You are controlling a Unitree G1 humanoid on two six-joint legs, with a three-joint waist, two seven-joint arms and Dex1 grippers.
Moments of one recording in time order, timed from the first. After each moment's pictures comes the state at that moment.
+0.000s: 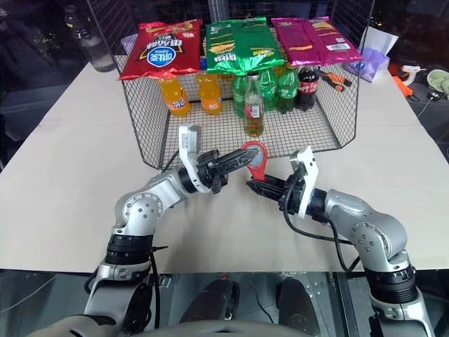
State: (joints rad) left arm -0.47 0.23 0.03 -0.09 -0.87 0.76 -0.87; right arm -0.24 -0.42 0.00 -0.43 0.88 0.86 0.63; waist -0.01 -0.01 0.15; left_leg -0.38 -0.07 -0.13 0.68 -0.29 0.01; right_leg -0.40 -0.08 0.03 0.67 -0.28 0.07
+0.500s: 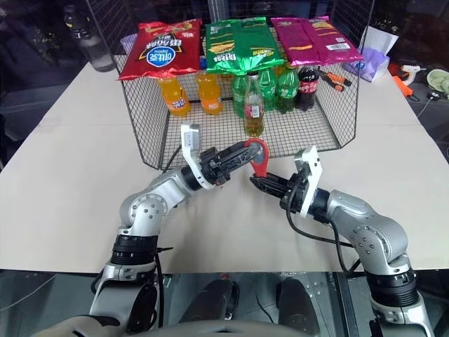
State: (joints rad) left arm -0.47 0.18 0.04 -0.07 -0.80 0.66 -0.77; right arm -0.23 -0.42 0.00 -0.43 0.83 0.77 0.62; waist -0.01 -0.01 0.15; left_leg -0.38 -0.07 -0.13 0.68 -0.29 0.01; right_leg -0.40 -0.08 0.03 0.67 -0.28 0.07
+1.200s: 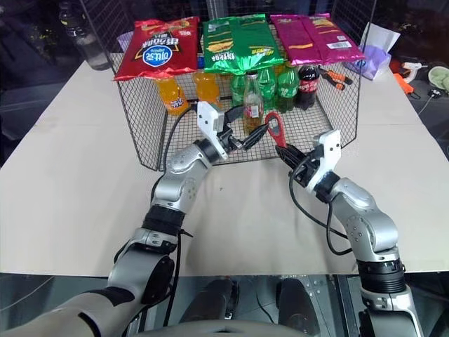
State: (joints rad) left arm -0.72 0.11 -0.06 0.45 -0.25 -0.09 -0.62; right arm -0.27 -0.35 -0.04 -0.26 0.62 0.48 0.46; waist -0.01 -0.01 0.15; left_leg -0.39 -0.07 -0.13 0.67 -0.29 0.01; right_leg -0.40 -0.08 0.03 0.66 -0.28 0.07
